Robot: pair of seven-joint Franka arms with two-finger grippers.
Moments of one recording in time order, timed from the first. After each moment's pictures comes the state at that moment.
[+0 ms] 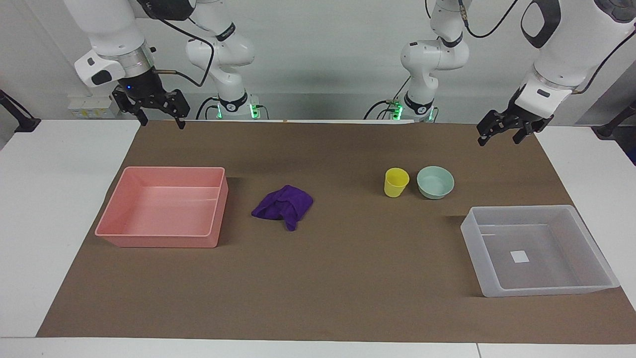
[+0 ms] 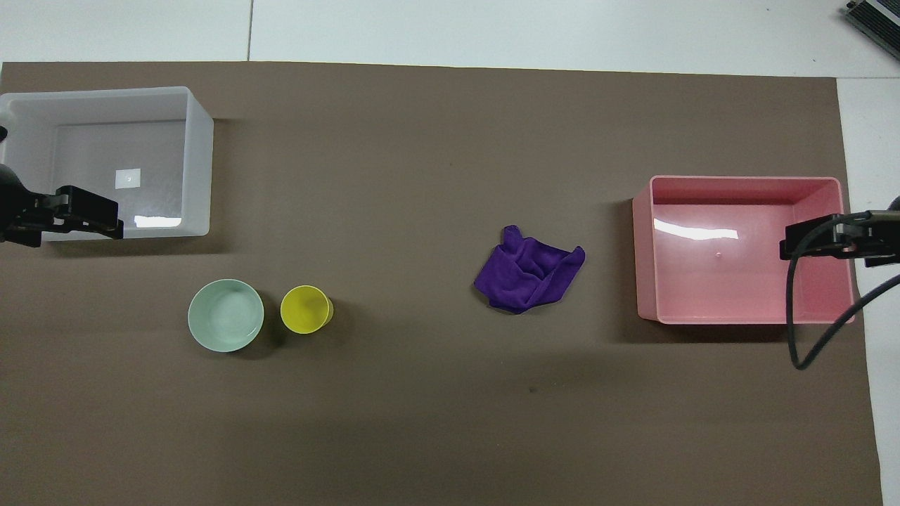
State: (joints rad) left arm -0.02 0.00 -0.04 -1.58 -0.03 1.54 -0.10; right arm 0.05 -0.07 -0.06 -1.63 -0.02 1.54 0.09
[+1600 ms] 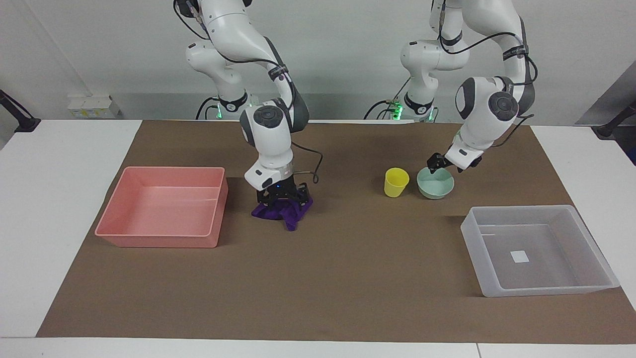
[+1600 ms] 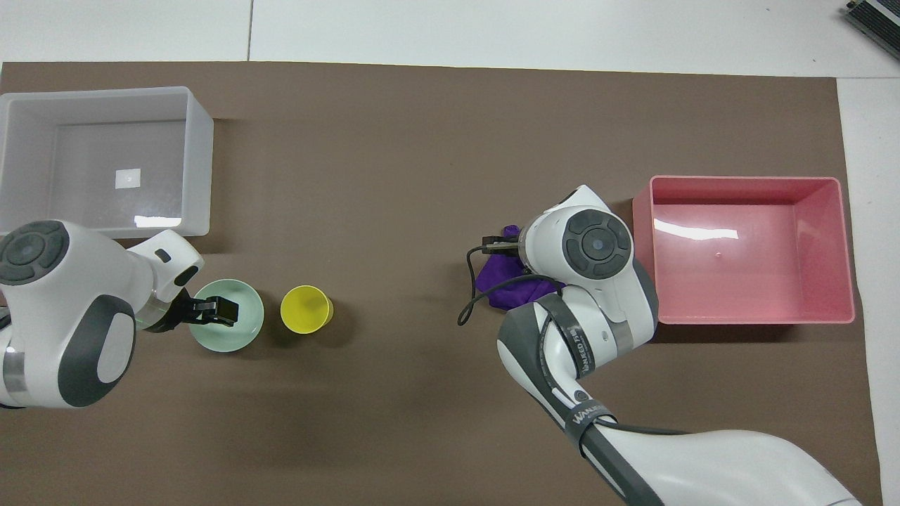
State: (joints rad) left arm -0.07 -0.07 -0.05 -2.33 -0.03 2.10 -0.10; right arm 0.47 0.31 -0.05 -2.01 -0.02 2.48 0.47
